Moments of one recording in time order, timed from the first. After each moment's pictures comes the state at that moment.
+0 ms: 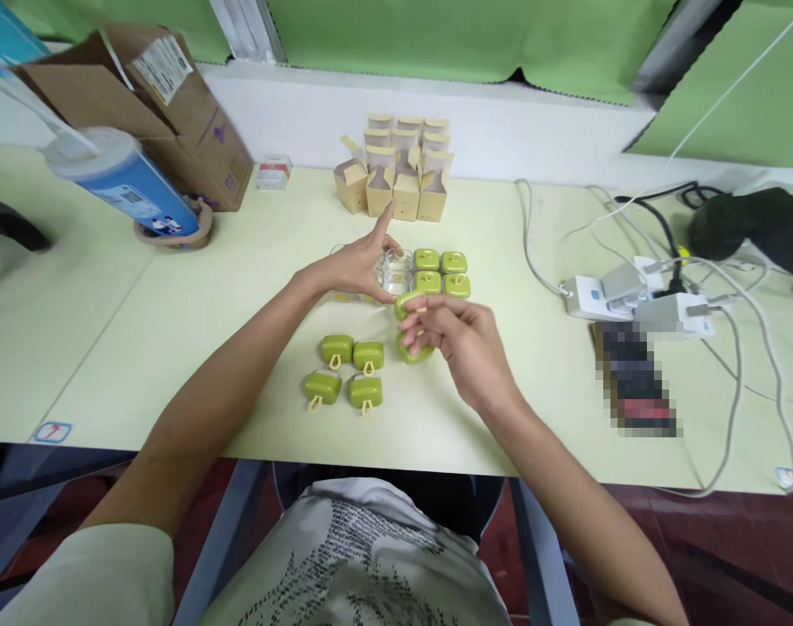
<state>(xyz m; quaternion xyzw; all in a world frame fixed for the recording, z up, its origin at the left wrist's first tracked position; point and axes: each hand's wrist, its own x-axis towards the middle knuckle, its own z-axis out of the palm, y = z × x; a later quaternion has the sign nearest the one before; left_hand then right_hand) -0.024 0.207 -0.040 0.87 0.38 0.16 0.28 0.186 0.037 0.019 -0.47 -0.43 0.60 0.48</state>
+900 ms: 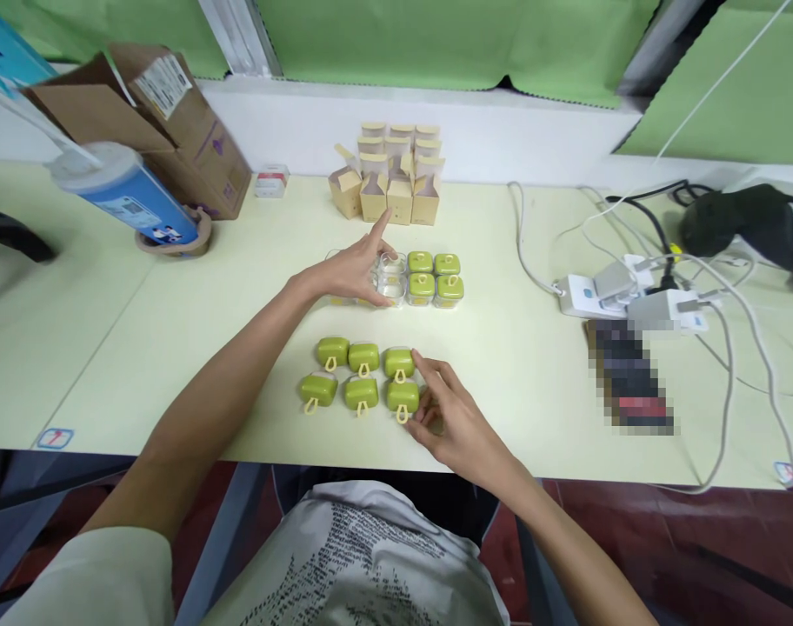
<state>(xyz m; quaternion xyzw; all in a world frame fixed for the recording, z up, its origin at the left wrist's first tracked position) -0.025 0.208 -0.042 0.88 0.37 0.15 0.28 0.229 -0.043 -0.057 -0.48 -0.69 0.48 0.28</state>
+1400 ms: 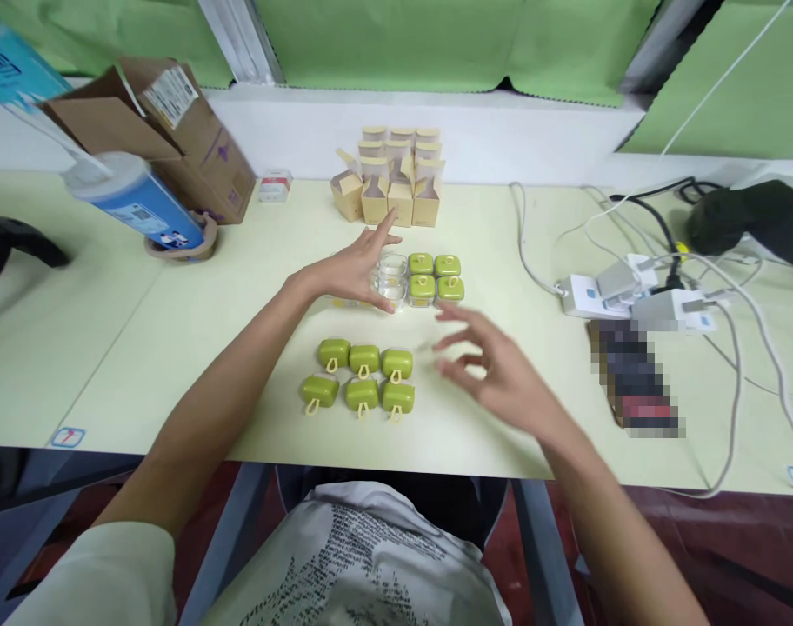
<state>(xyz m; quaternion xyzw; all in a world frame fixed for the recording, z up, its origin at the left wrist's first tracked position) -0.020 0.208 -0.030 0.90 0.33 0.15 0.26 0.251 0.017 0.001 -0.48 -0.64 0.48 0.36</state>
